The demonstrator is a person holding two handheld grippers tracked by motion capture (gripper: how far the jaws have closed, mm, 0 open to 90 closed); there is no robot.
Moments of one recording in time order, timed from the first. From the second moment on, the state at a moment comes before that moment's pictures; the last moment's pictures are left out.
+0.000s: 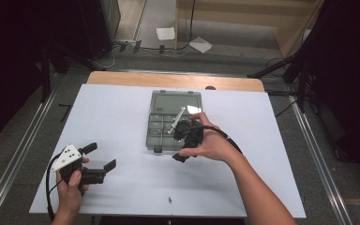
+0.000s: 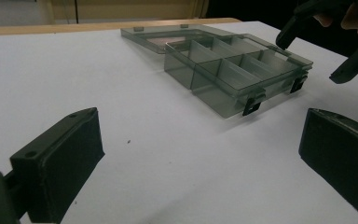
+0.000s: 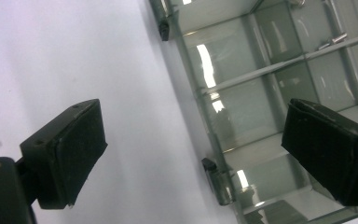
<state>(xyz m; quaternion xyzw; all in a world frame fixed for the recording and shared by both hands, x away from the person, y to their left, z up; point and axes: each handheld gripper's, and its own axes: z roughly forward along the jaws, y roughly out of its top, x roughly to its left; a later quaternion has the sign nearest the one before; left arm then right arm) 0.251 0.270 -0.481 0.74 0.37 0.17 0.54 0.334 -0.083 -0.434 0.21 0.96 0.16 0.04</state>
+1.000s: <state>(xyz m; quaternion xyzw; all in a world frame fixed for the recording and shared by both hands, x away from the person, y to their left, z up) 0.250 0.268 -0.481 0.74 0.37 0.17 0.54 0.282 -0.083 -0.436 0.21 0.96 0.17 0.05</state>
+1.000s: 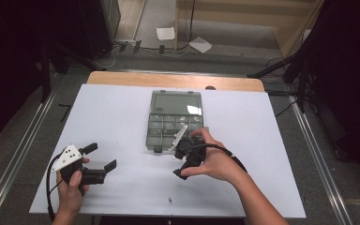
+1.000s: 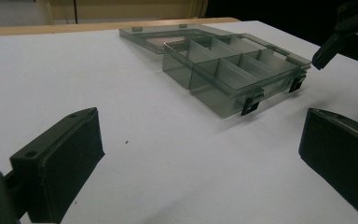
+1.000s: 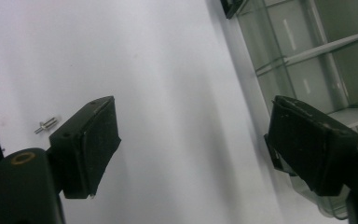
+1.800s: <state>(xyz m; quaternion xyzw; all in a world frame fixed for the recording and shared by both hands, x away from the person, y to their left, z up) 0.250 0.267 -0.481 0.74 0.37 0.17 0.53 0.239 -0.074 -0.443 0.20 0.96 0.17 0.04</state>
